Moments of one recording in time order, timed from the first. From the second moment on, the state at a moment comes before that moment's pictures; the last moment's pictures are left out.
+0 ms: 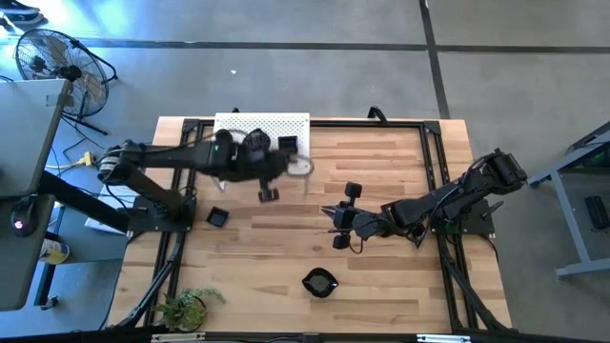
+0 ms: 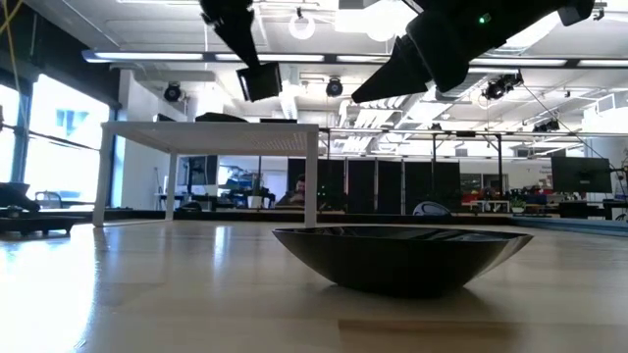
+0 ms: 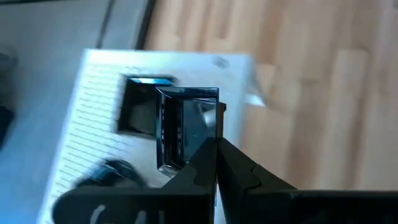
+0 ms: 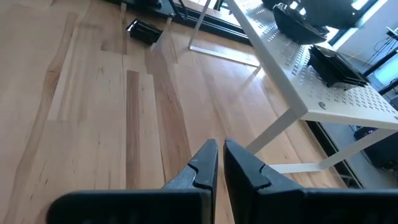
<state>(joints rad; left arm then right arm) 0.00 1.46 1.46 -0.99 -0.47 0.01 0.32 1.52 0.80 0.21 0.67 -0.07</state>
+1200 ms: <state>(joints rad) 0.12 1.59 1.46 -0.85 -0.55 0.13 0.32 1.52 0.80 0.21 0.67 -0.07</state>
